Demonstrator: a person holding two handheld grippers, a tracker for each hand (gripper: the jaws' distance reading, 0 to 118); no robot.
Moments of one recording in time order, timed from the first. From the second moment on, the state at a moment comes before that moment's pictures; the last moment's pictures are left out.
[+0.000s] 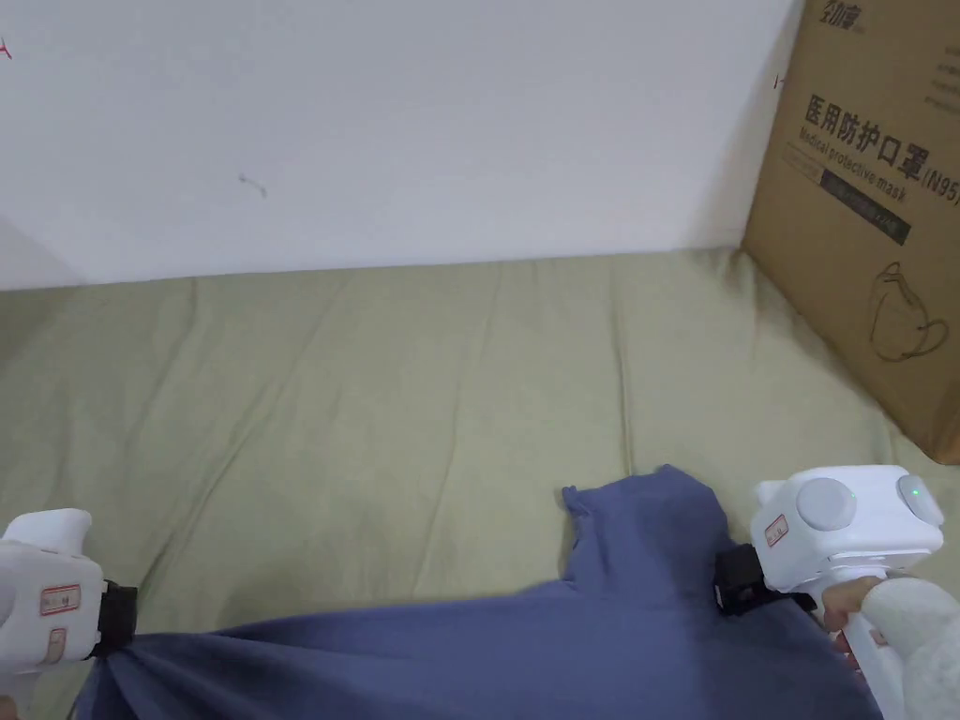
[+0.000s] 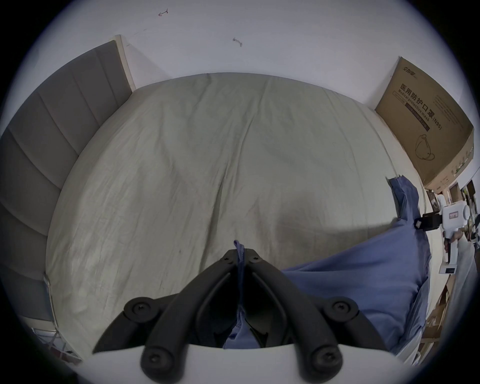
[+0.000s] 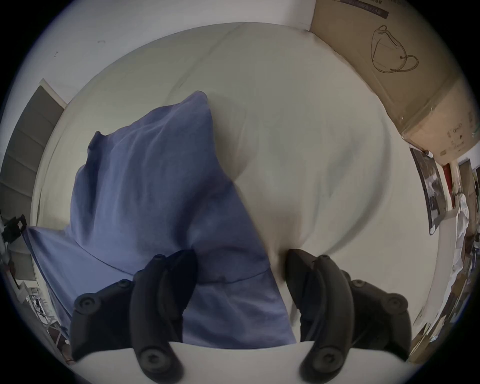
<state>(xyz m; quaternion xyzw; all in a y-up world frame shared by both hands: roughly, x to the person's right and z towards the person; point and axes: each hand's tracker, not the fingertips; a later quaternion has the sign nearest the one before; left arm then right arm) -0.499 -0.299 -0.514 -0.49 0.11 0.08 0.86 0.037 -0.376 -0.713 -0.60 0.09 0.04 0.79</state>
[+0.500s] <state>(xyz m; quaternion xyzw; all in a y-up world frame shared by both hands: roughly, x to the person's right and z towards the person) -0.484 -0.235 -0.503 -0.45 0.10 0.06 0.89 0.054 -0.276 -0.691 -0.54 0.10 0.02 0.84</state>
